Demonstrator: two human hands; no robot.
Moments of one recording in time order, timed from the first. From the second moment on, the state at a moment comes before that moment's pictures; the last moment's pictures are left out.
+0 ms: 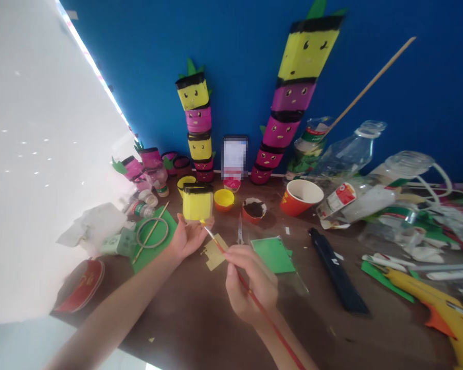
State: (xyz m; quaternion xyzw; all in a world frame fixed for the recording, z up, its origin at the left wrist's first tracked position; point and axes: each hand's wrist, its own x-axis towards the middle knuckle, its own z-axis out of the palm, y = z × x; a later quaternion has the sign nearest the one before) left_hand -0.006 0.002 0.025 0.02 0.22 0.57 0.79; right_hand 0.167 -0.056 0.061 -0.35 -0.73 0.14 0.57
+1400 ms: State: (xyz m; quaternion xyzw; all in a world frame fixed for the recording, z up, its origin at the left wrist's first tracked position) left_hand -0.007 0.003 0.017 0.03 0.23 0.56 0.80; right_hand 0.163 -0.057 0.064 -0.36 -0.74 0.13 0.56
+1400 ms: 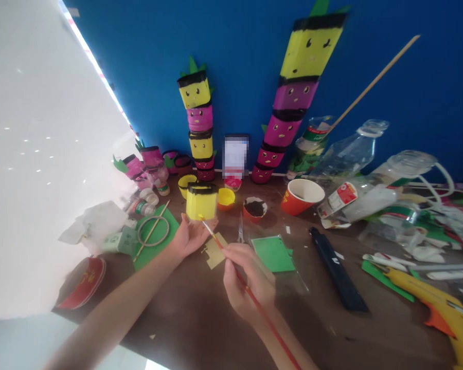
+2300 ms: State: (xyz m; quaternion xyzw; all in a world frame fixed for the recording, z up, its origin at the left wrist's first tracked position) left_hand -0.010 -0.002 0.019 0.02 0.19 0.55 0.81; right_hand 0.165 -0.051 0.058 -0.41 -0.67 0.13 0.61
